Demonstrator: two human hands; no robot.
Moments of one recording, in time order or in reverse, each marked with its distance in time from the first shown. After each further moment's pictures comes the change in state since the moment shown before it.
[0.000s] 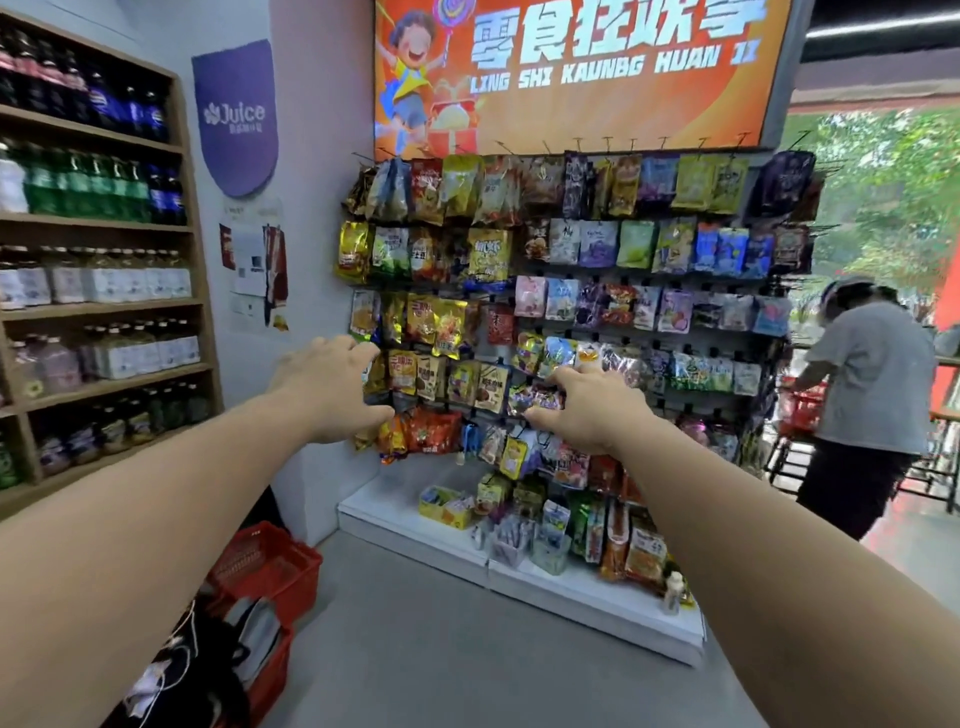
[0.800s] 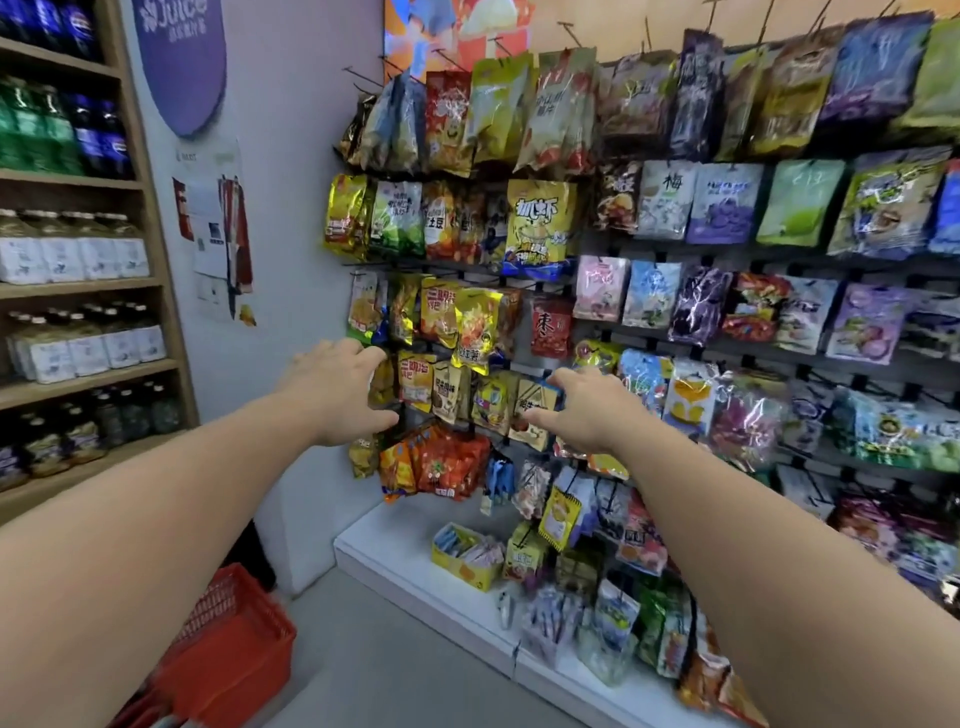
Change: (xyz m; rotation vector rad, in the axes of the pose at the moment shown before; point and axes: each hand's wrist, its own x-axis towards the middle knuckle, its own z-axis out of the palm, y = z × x) left_hand 0.484 -0.033 0.248 0.017 -0.103 -0.073; right_hand 0.550 0.035 0.170 0.063 -0.068 -0.109
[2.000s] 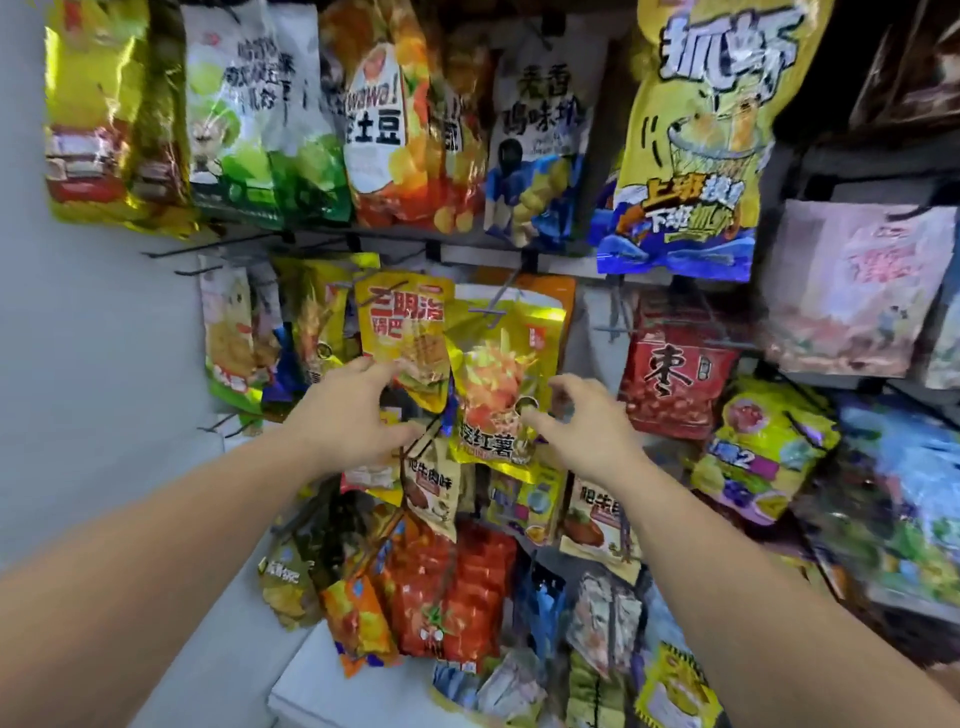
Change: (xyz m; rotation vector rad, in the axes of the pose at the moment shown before) left_hand 0.674 -0.099 0.296 -0.372 -0.123 0.206; right_hand 0.656 0.005 0.221 0.453 0.162 0.220
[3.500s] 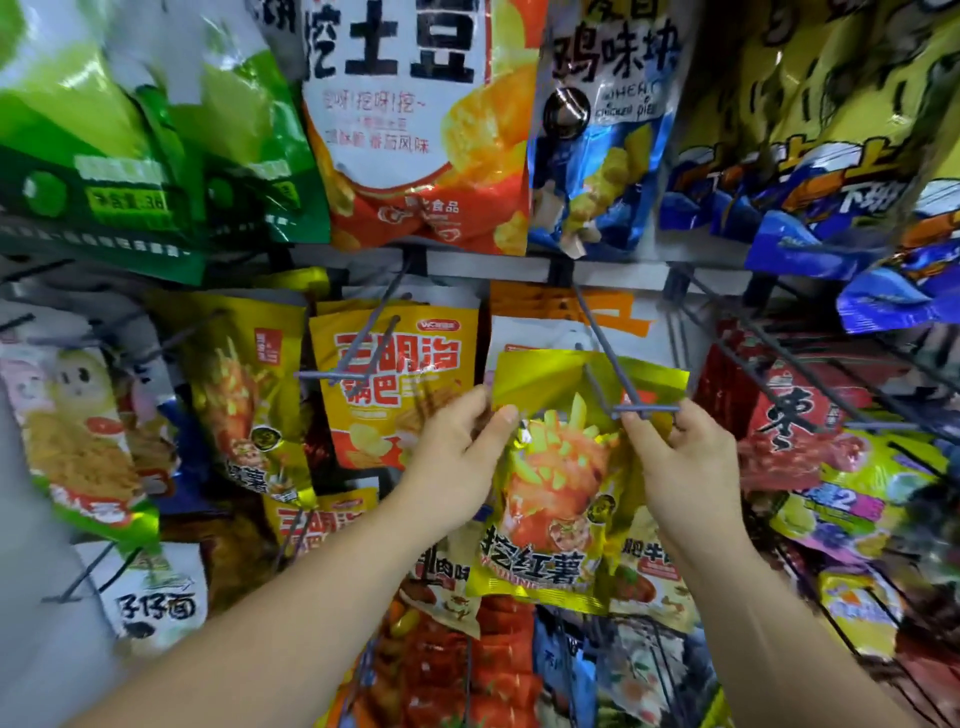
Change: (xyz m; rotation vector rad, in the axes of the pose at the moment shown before) left_hand 0.159 -0.017 0.062 -1.025 0.002 0.406; right_hand 0.092 -0.016 0.064 0.554 0.629 0.203
